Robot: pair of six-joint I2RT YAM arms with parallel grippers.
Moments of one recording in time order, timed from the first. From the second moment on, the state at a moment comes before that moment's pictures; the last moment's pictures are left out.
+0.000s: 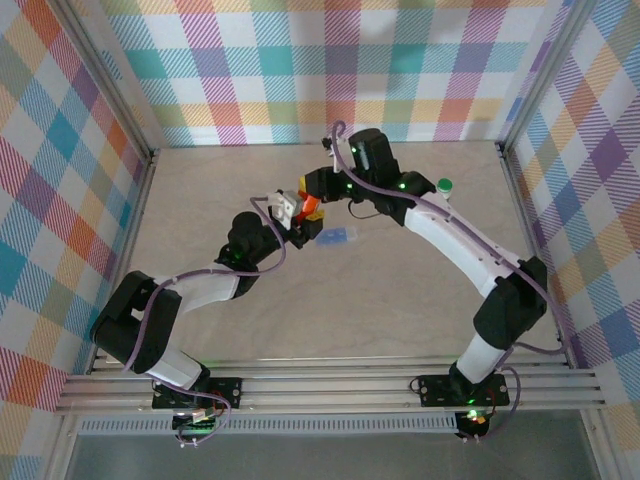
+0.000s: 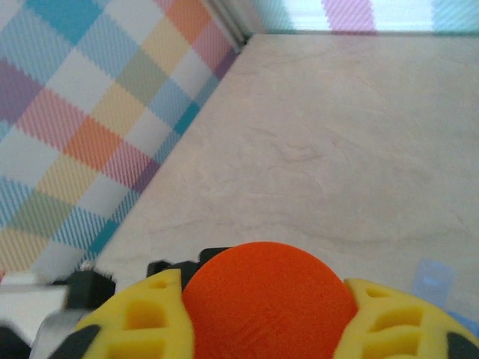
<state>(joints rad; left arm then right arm) -0.52 1.51 0.69 0.83 0.31 -0.02 0.65 1.65 1.60 -0.43 -0.37 0.36</state>
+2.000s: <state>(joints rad) -0.53 1.28 0.66 0.55 0.22 0.14 0.73 1.66 1.74 -0.57 -0.20 0.41</state>
